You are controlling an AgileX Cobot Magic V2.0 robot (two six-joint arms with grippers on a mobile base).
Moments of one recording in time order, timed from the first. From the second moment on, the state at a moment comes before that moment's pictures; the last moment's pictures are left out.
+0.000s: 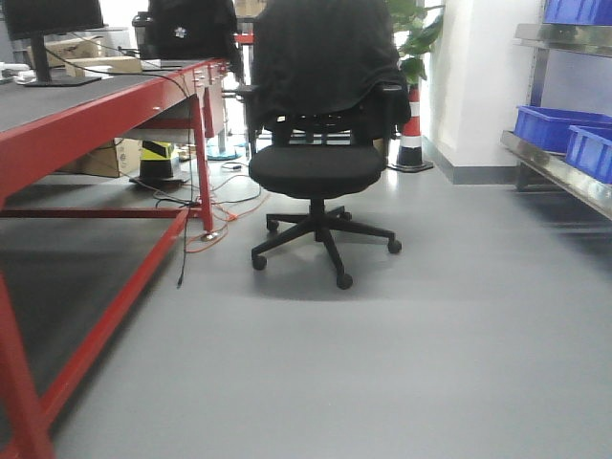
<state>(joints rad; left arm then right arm) 0.08 0.23 -0.55 -0.19 0.37 0.21 0.12 0.34 -0.61 0.18 0.43 -0.10</state>
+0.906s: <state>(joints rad) 0.08 0.23 -0.55 -0.19 0.37 0.21 0.12 0.34 -0.61 0.18 0.43 -0.10</state>
